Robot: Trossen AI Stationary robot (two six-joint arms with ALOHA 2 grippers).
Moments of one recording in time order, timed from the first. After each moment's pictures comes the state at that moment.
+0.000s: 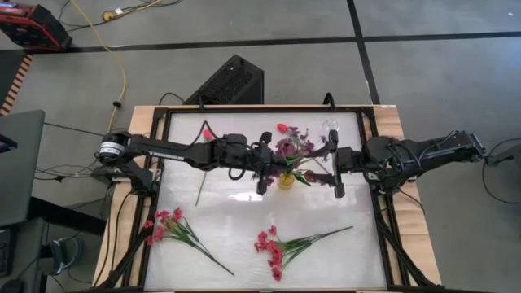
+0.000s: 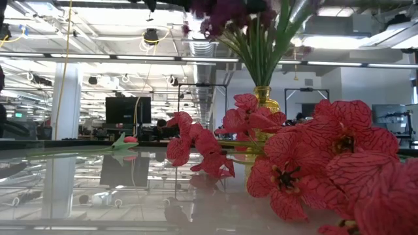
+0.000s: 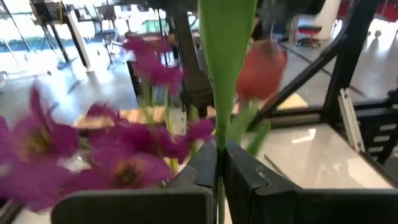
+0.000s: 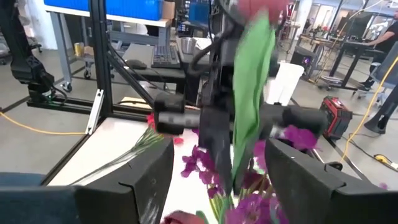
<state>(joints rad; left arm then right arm) 0.03 1.65 1.21 0.31 0.08 0.08 0.20 0.89 0.88 -0.09 0.18 -0.10</state>
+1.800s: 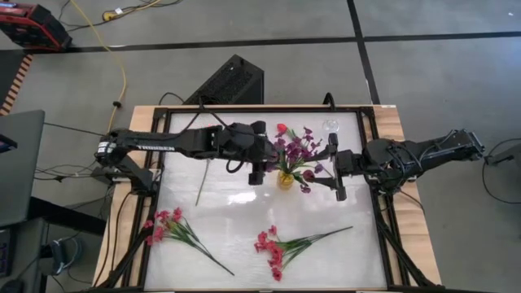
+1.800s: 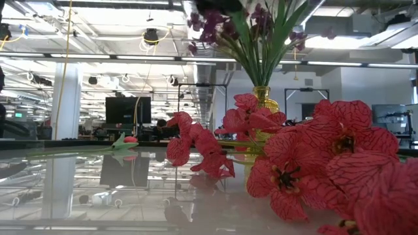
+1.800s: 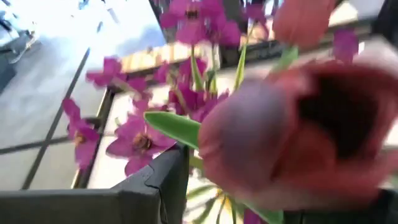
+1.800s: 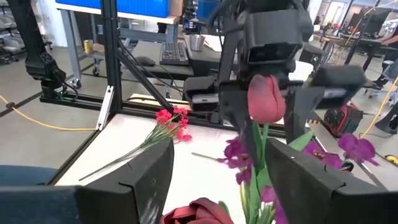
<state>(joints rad) 0.03 1.62 1.51 -0.36 -0.09 0.25 0.23 0.89 0.88 -0.10 0.18 -0.09</state>
